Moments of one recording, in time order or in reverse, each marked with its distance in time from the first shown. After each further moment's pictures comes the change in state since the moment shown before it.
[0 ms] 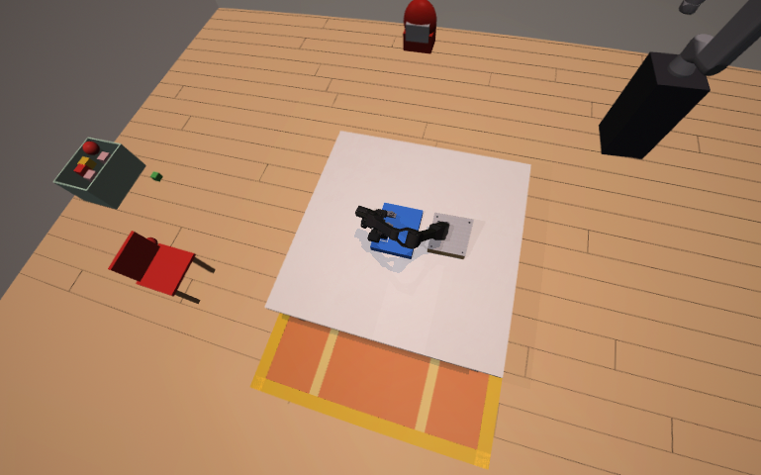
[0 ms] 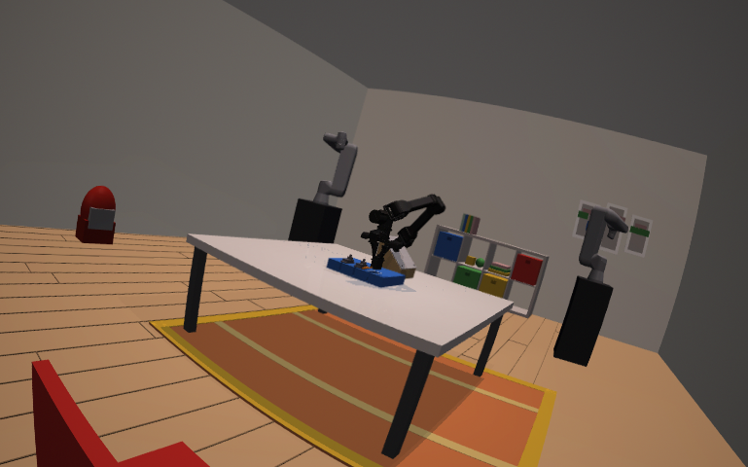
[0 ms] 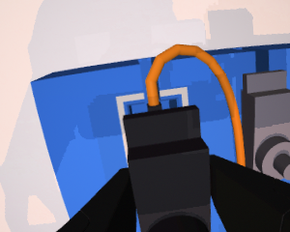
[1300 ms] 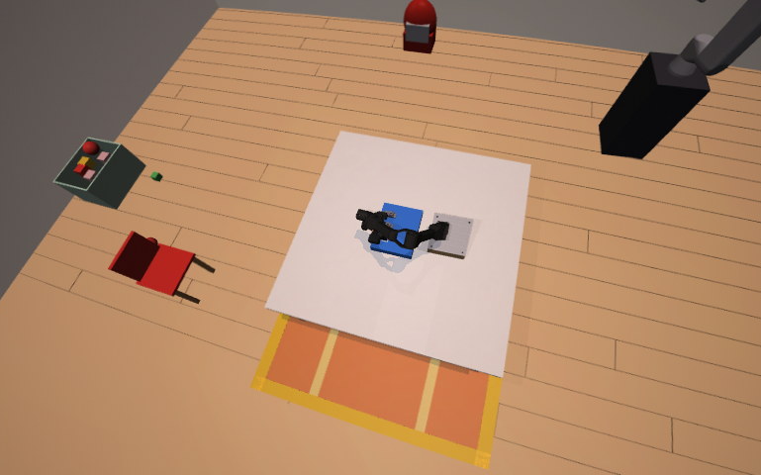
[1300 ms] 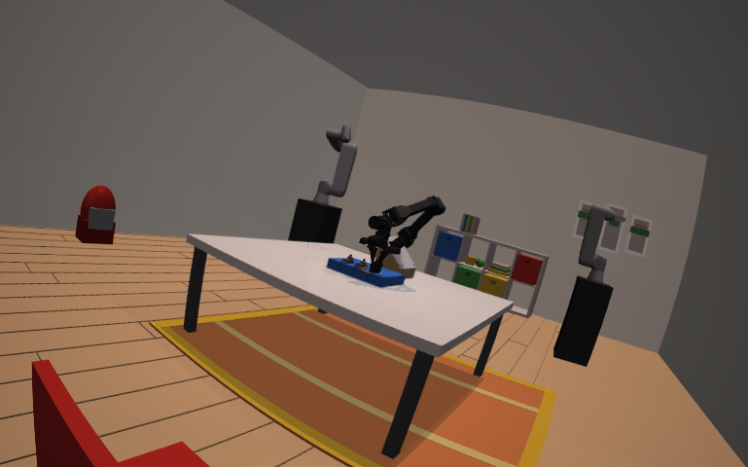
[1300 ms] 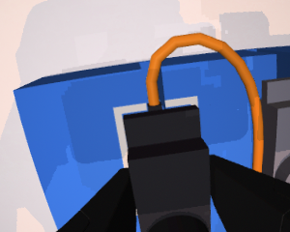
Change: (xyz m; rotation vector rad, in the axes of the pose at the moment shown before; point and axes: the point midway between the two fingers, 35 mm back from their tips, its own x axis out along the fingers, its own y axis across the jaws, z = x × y) arm 0.025 0.000 0.000 0.001 0.000 0.003
